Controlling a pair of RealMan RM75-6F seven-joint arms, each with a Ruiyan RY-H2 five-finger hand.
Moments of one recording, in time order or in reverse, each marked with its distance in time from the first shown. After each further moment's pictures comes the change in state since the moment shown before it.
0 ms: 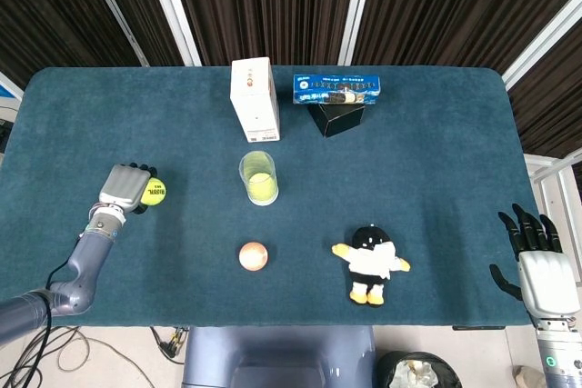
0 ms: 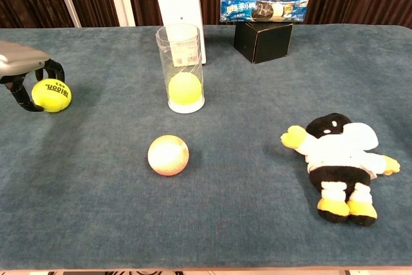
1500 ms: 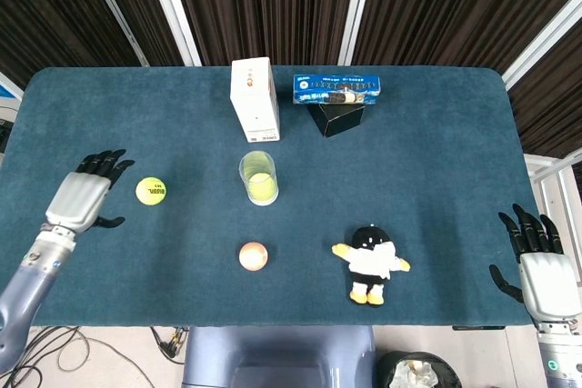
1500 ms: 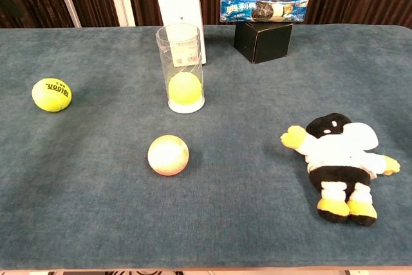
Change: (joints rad) left arm 0.249 0.359 -0.102 -0.451 0.347 0.151 -0.271; right arm -0.007 0.008 -0.003 -0.011 -0.022 0.022 0.012
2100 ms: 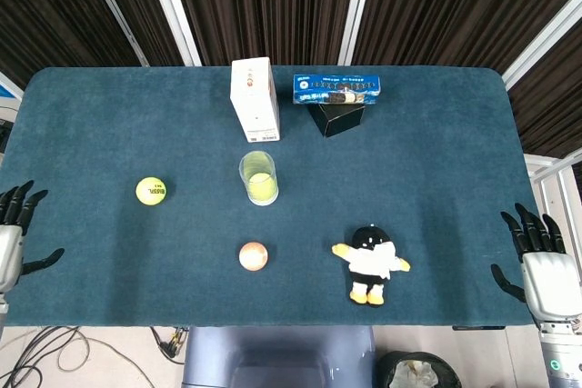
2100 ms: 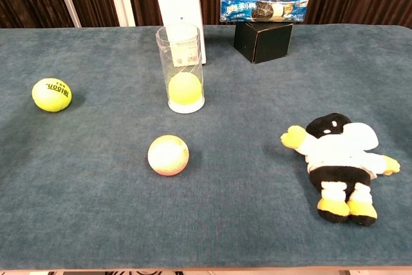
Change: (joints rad) left arm 0.351 -0.036 0.102 0.070 0.218 0.488 -0.205; right arm -0.001 0.004 0.002 0.004 0.001 0.002 0.021
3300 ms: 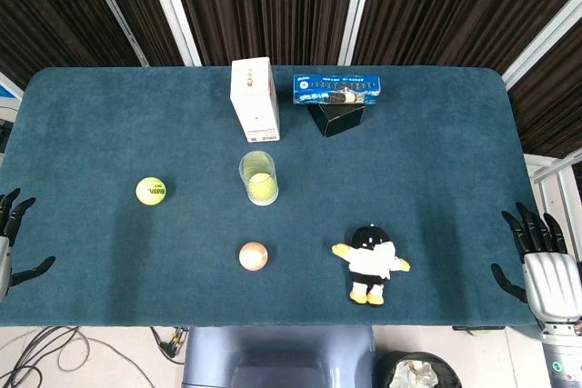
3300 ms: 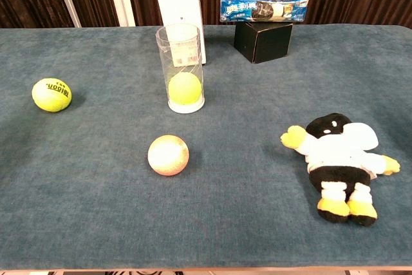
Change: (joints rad) left arm 0.067 0.007 0.021 -0.023 0.021 0.098 -0.009; right arm -0.003 0.004 -0.001 0.004 -0.019 0.019 0.019
